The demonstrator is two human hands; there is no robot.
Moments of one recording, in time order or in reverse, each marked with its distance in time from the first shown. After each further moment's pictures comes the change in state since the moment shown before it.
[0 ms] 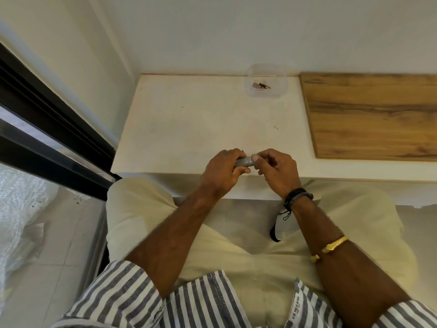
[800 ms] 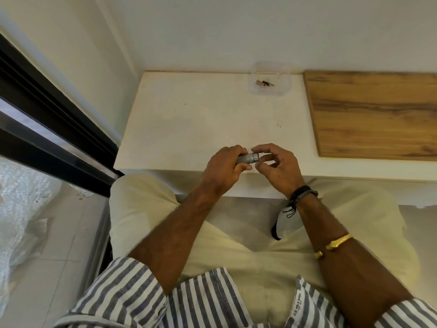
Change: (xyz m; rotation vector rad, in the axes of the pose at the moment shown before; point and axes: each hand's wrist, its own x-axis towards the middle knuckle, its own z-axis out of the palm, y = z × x) left_hand -0.001 0.003 -0.005 -0.007 -0.005 -0.017; right_hand 0.003 0.002 -0.003 -0.023 -0.080 -0.093
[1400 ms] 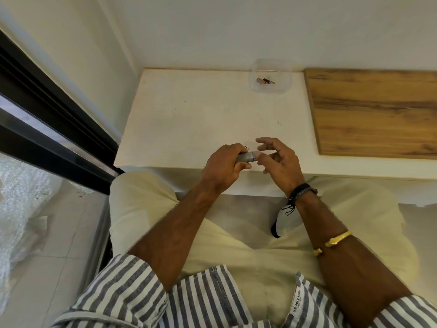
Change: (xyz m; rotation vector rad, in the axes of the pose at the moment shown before) left_hand -0.001 0.002 -0.002 0.030 -0.016 -0.003; right_hand -0.001 -0.004 0.000 0.052 0.043 0.059
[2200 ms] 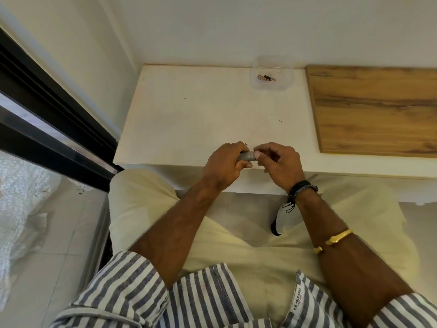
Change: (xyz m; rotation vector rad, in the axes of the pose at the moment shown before) left_hand 0.000 0.001 0.001 -0.022 -0.007 0.019; right_hand 0.000 0.000 0.000 -0.096 -0.019 -0.009
